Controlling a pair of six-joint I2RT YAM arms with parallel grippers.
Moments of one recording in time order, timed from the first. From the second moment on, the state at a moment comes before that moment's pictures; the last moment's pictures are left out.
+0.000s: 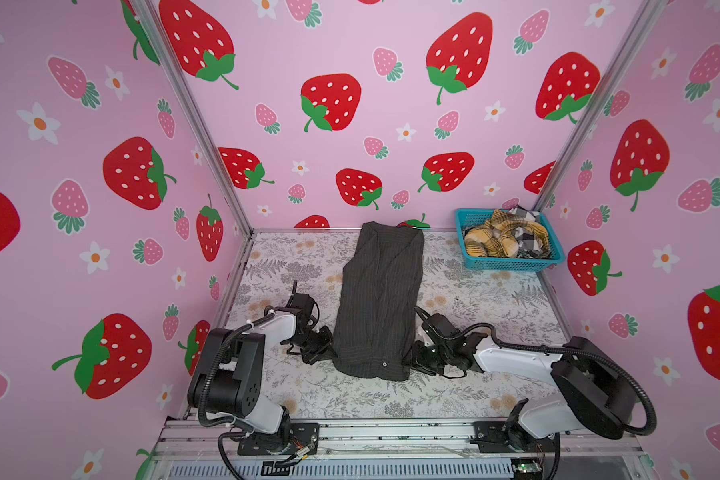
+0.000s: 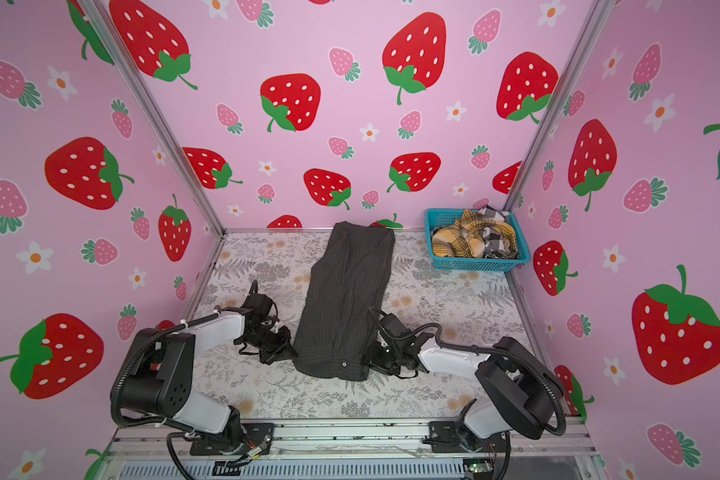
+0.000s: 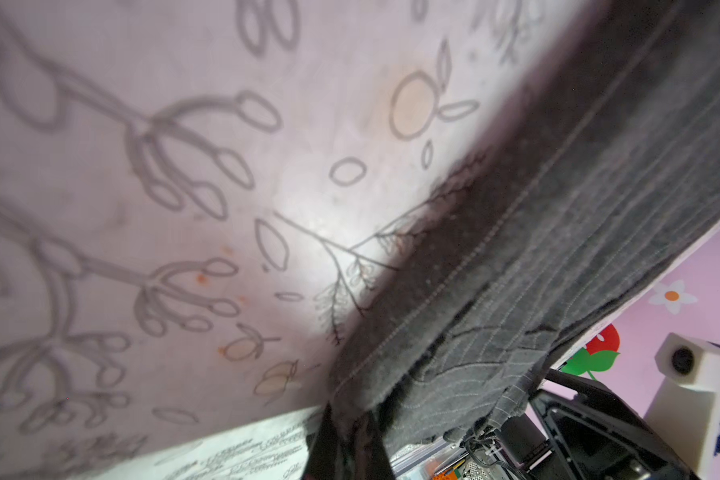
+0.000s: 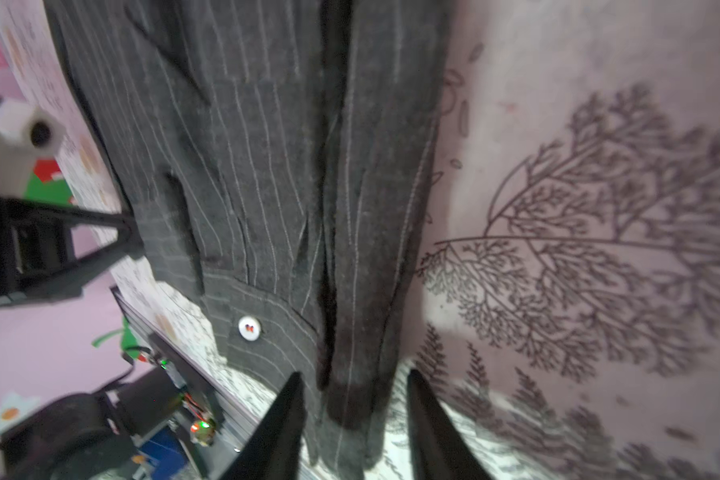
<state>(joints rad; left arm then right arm) -0.16 1.54 0.71 -0.66 0.56 -0.60 0.90 1.46 0.59 -0.15 -0.36 1.04</state>
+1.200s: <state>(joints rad) -0.34 1.45 0.69 -0.71 0.51 -0.67 0.90 1.18 0.44 -0.33 -0.30 1.01</state>
